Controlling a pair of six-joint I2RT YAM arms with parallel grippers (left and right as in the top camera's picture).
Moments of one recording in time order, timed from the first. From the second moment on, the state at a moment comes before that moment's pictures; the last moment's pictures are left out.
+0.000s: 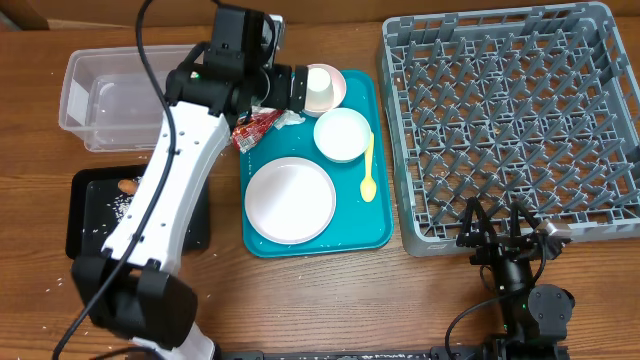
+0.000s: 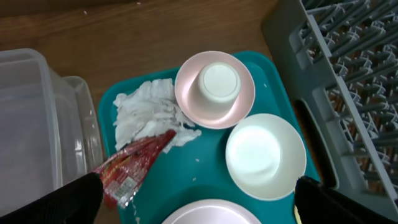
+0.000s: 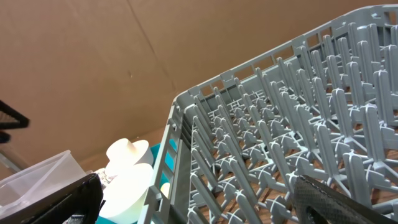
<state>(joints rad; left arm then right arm) -0.27 1.80 1.75 -0.84 0.06 -0.12 -0.04 0.01 0.02 -0.02 -0.12 0.46</state>
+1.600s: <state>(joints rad) -0.25 2.03 1.69 -0.78 -0.13 0.53 -0.04 0.01 0.02 -0.02 -0.12 0.46</state>
